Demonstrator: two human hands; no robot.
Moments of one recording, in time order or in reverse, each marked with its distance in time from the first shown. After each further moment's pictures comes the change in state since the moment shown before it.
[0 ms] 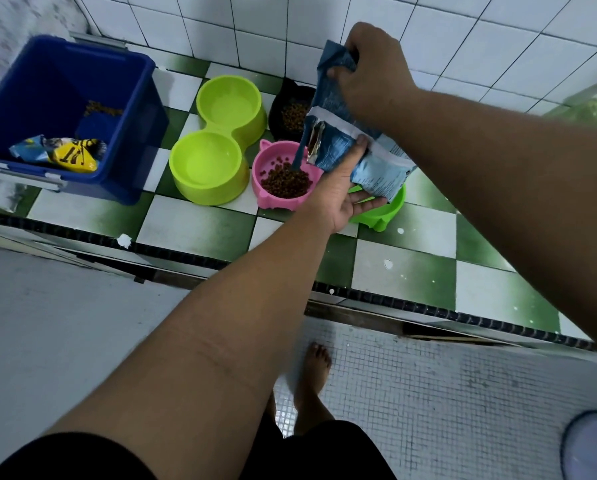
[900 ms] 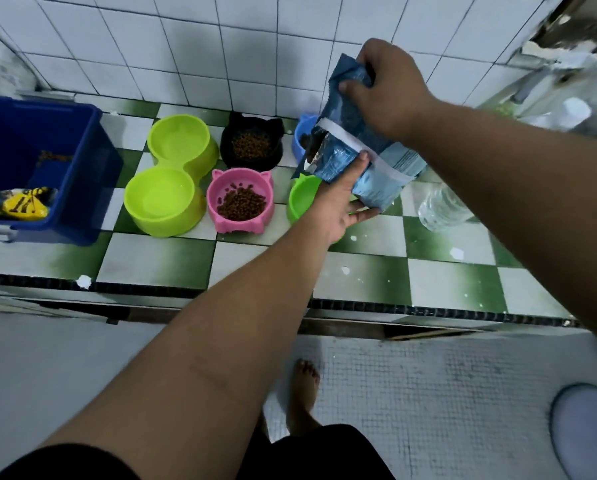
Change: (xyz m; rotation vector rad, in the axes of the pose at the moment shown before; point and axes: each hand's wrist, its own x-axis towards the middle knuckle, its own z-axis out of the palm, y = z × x) left_hand -0.001 -0.026 0.079 0.132 -0.040 0.033; right_hand -0.033 0.066 -0.088 0.074 0.077 0.025
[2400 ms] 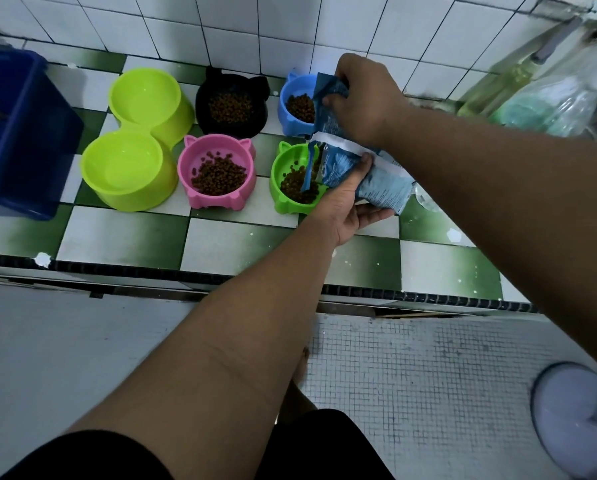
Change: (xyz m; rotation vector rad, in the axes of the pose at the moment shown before) left_hand 0.034 -0.062 0.012 -0.184 -0.040 -0.193; right_hand -0.006 0.052 0.048 -0.136 -0.169 0.071
